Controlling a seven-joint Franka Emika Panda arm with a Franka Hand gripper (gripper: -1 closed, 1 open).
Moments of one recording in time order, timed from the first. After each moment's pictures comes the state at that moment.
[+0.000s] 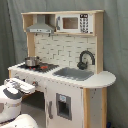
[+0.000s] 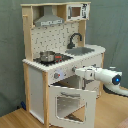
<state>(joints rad) -0.62 -1.50 1.53 -2.65 0.11 3.24 -0.87</state>
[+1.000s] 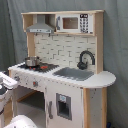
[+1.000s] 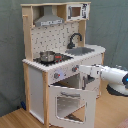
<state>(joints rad) -0.44 -1.50 1.42 -2.56 0.11 3.11 -0.76</state>
